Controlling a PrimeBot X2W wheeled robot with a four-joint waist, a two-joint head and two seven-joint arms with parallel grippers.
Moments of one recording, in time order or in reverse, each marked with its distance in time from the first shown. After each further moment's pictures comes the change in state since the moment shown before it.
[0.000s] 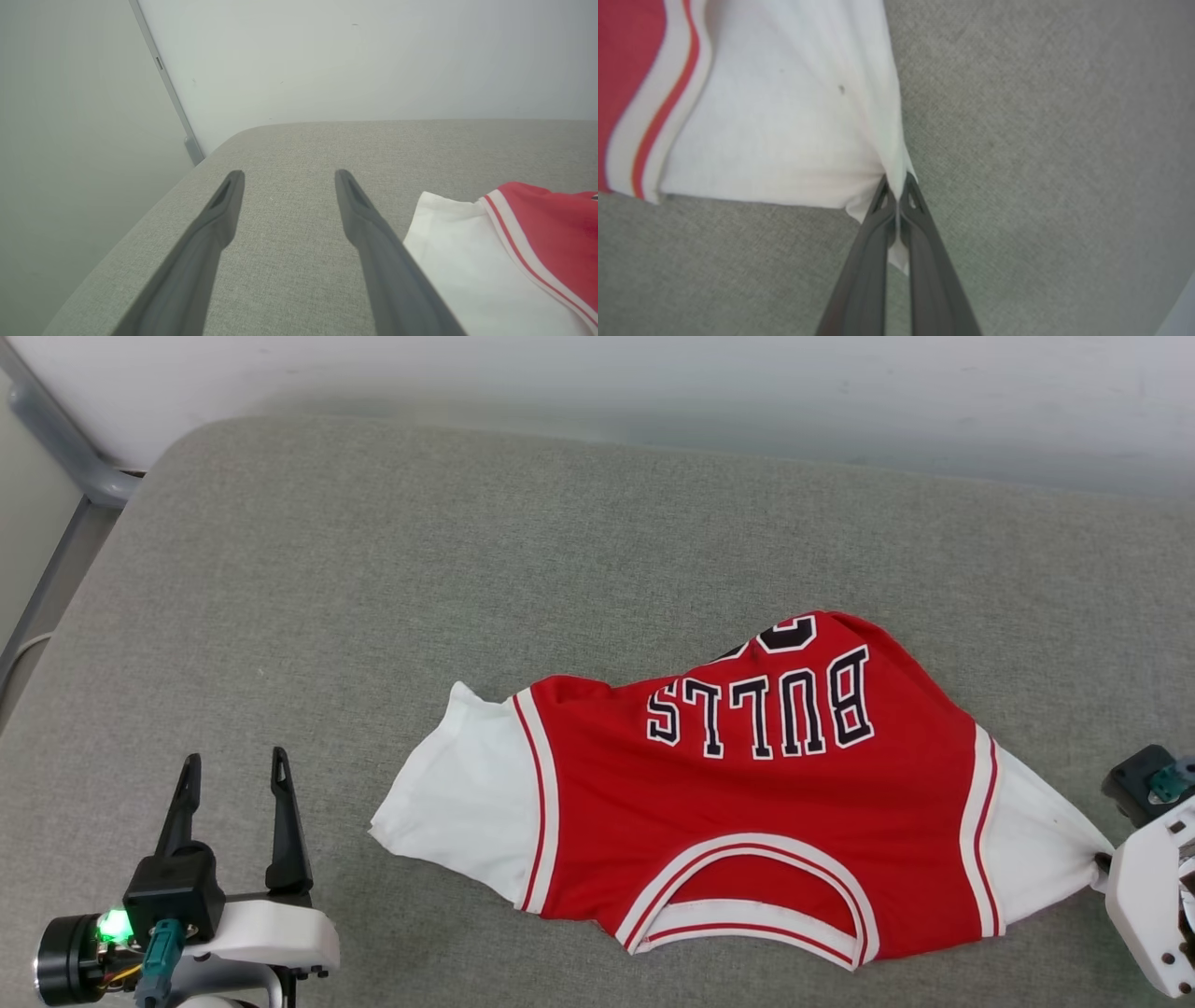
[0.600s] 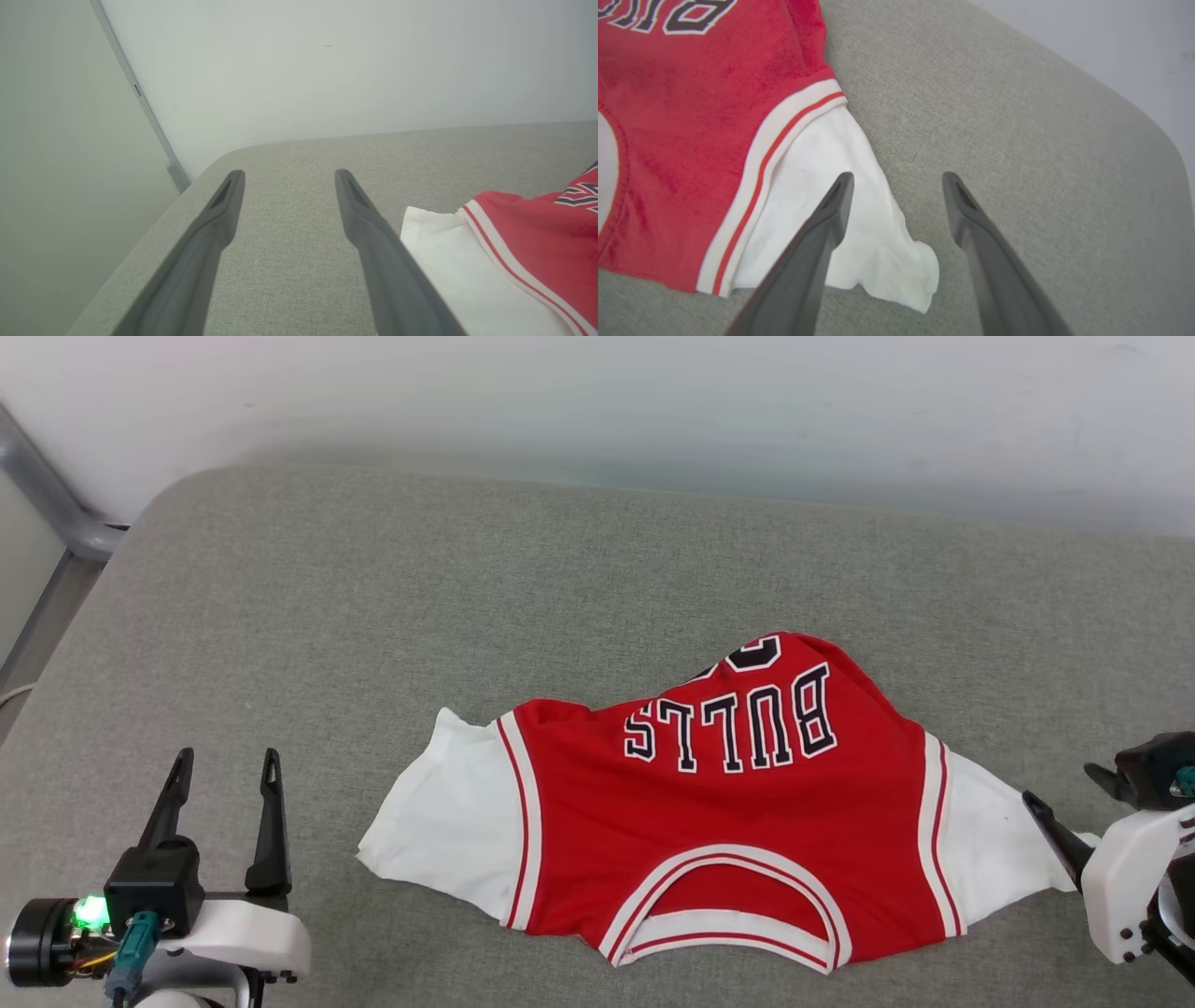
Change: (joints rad) left arm -0.014 0.060 0.003 0.031 0.006 -0.071 0.000; right arm 0.063 0.152 -0.177 0.036 -0.061 0.000 -0.307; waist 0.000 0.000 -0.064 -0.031
